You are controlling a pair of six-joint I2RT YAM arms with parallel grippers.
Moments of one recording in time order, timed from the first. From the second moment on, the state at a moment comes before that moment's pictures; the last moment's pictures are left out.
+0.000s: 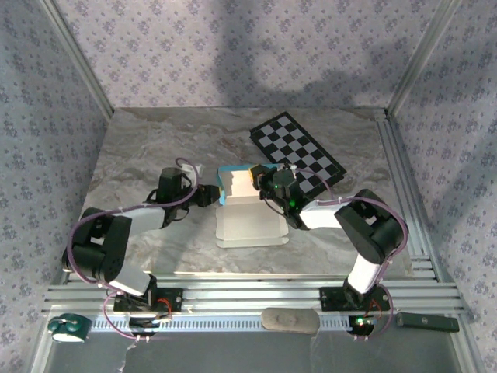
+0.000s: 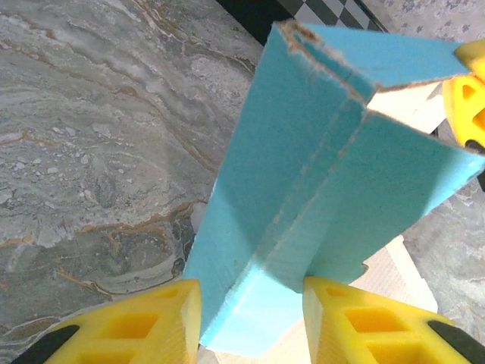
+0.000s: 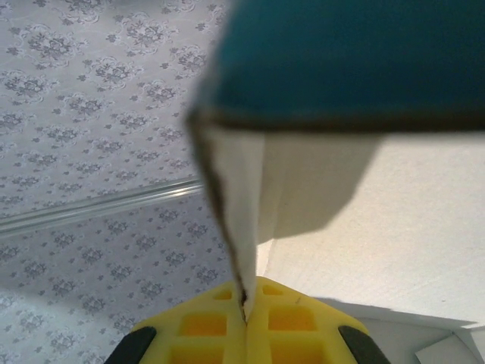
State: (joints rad) left arm -0.32 1.50 0.55 0.37 0.53 -0.38; right arm 0.70 1.73 0.72 0.81 0.07 1.70
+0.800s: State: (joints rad) left arm -0.39 1.53 0.63 0.30 0.42 -0.29; right arm 0.70 1.74 0.72 0.83 0.07 1.70
